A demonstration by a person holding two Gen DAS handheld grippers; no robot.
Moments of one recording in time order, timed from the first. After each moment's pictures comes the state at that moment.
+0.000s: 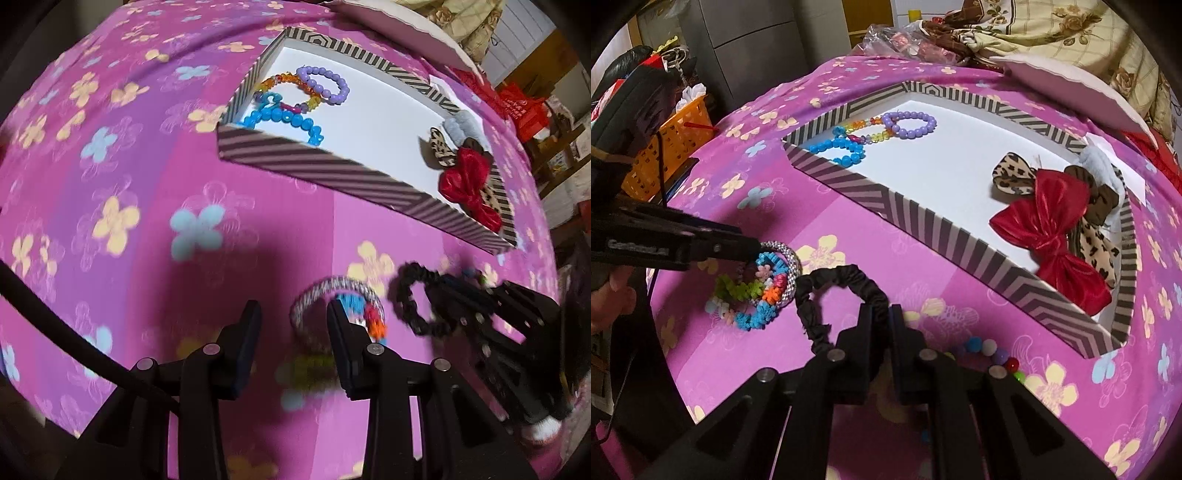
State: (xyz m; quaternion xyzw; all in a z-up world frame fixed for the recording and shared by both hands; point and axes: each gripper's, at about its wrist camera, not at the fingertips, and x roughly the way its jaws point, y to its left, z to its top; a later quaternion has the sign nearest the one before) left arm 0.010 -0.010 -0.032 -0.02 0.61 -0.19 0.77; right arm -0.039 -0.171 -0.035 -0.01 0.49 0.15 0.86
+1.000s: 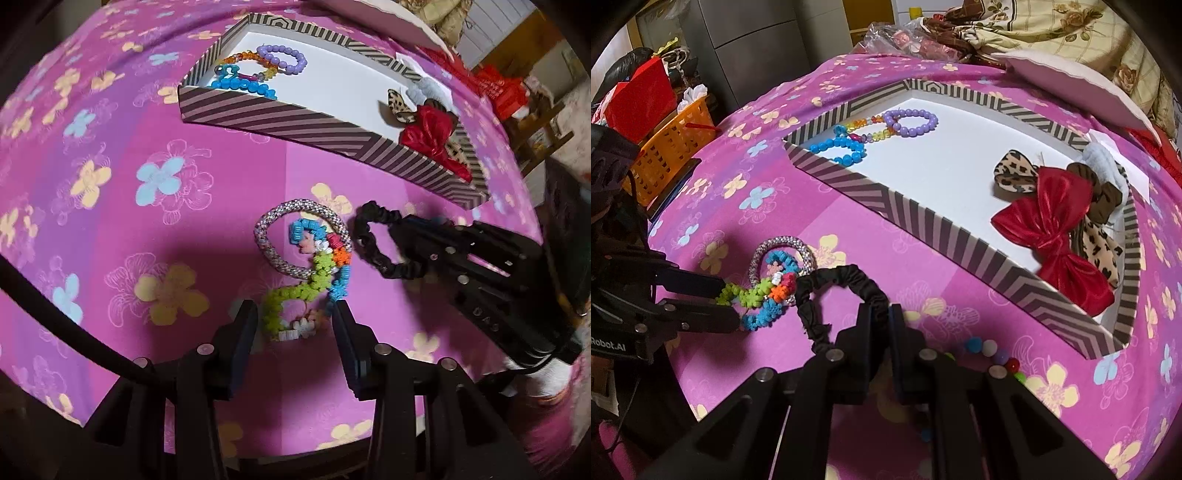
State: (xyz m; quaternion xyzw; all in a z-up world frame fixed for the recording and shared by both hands) left arm -0.032 -0.027 -0.032 0.00 0.61 -0.22 0.76; right arm -0.037 -0.172 -0.035 -0.01 0.49 0.15 0.86
